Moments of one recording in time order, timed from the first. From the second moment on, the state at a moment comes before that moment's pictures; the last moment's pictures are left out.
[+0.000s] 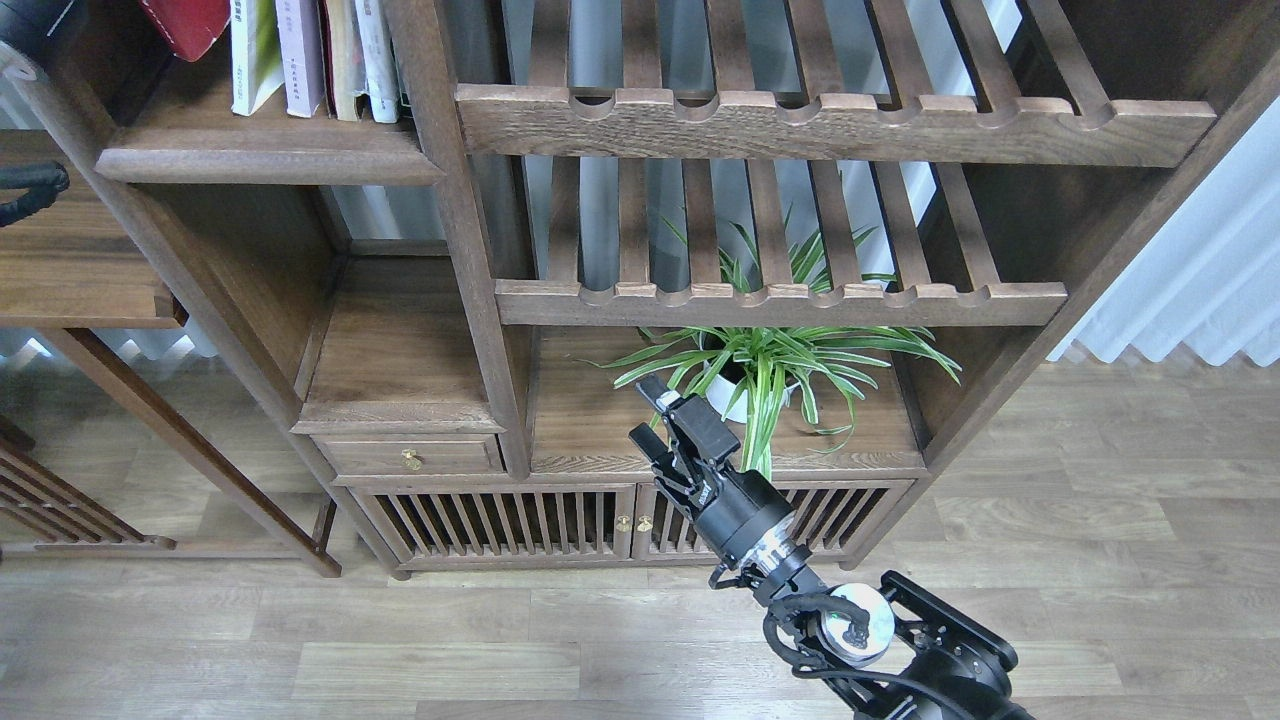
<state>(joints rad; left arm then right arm) -1.03 0.43 -1.21 -0.58 0.90 -0.49 -0.32 0.22 0.01 0.78 0.97 0.41 0.58 -0.05</state>
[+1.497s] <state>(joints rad) -1.14 0.34 -1.10 -0.37 0.87 -0.49 -0.29 0.21 0.02 0.80 0.98 0.41 0.58 -0.05</state>
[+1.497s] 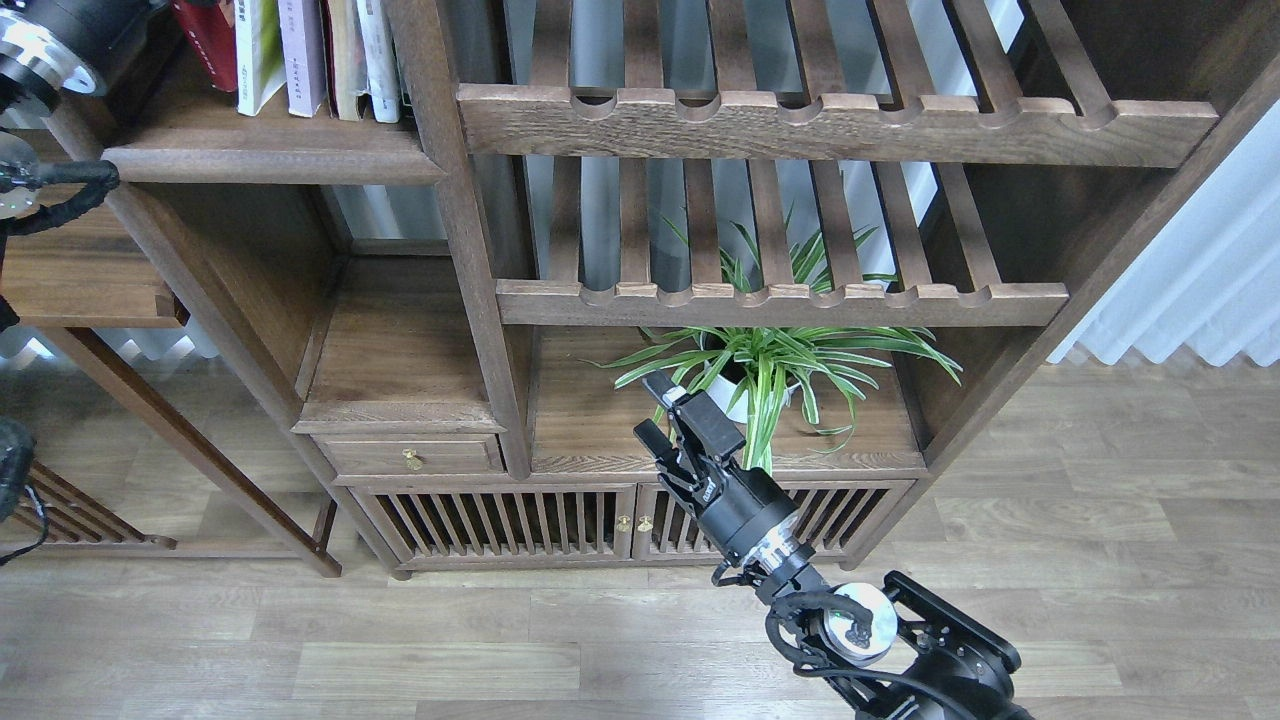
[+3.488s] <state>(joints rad) -1.12 0.34 -1.10 -0.46 0.67 -0.49 -0.04 0.21 0.01 0.80 0.98 0.41 0.58 -0.05</state>
